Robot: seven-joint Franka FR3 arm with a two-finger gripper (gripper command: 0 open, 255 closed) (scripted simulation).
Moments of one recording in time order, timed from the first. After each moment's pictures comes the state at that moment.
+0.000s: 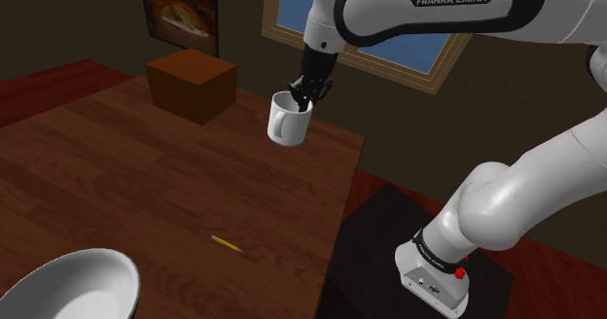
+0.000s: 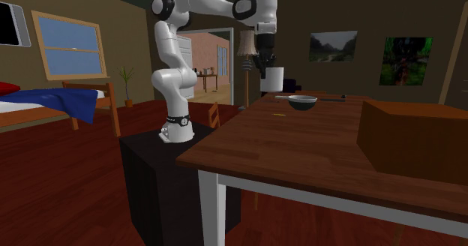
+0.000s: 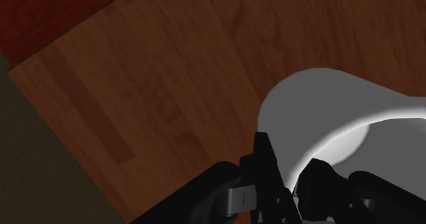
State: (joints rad) arm 0.13 -0.27 0.22 -2.13 0.06 1.89 0.41
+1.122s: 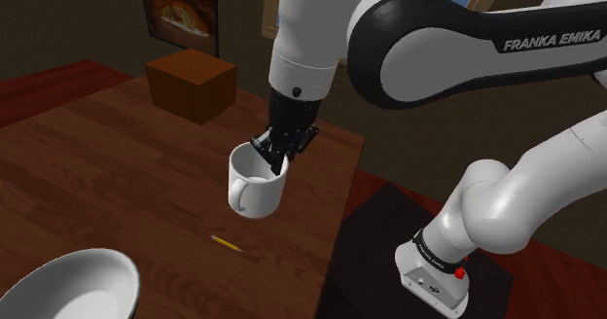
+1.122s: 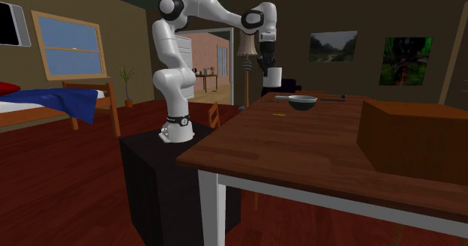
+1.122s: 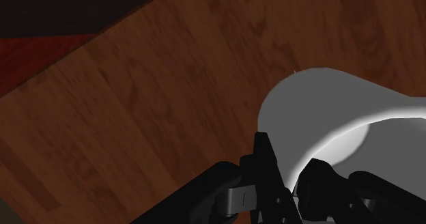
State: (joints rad) arm 0.28 -0.28 0.49 -2.12 0.13 1.88 0.81
